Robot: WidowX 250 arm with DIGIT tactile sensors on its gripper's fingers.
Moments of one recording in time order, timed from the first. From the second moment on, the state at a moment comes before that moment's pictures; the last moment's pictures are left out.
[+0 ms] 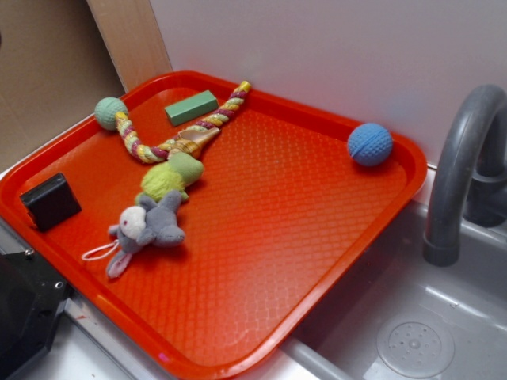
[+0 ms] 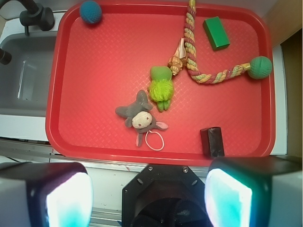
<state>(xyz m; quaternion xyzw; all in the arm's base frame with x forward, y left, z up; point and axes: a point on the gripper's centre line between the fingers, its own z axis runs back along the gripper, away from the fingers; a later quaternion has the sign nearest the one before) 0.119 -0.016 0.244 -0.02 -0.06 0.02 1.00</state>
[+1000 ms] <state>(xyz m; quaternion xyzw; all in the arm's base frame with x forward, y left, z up) 0.123 0.067 0.133 -0.03 -0.06 -0.02 1.00</state>
